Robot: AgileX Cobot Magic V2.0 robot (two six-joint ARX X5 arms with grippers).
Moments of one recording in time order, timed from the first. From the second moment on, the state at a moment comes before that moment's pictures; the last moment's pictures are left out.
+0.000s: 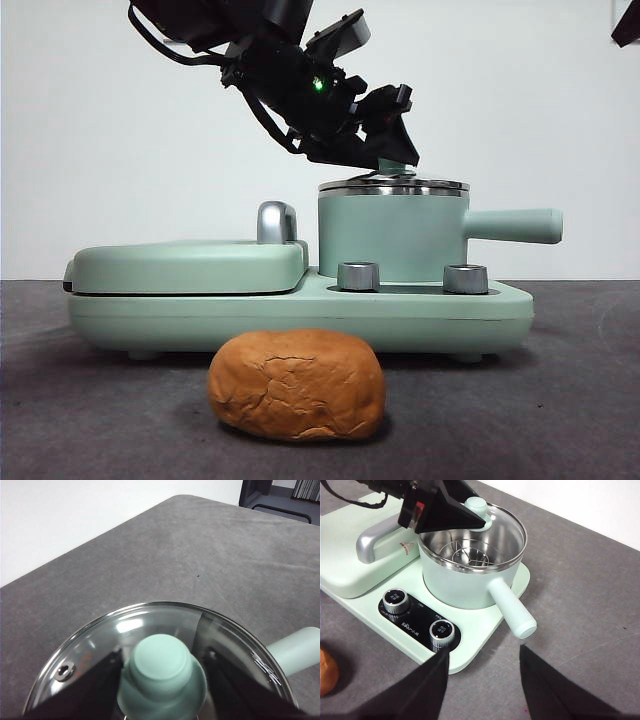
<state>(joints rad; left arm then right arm) -0.63 1.95 1.48 0.14 0.25 0.15 0.18 0.67 0.78 -0.57 -0.29 -0.26</state>
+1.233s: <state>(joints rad) -0.56 1.60 1.47 -0.29 0.20 0.11 0.28 0.67 0.78 -0.60 -0.29 -0.26</state>
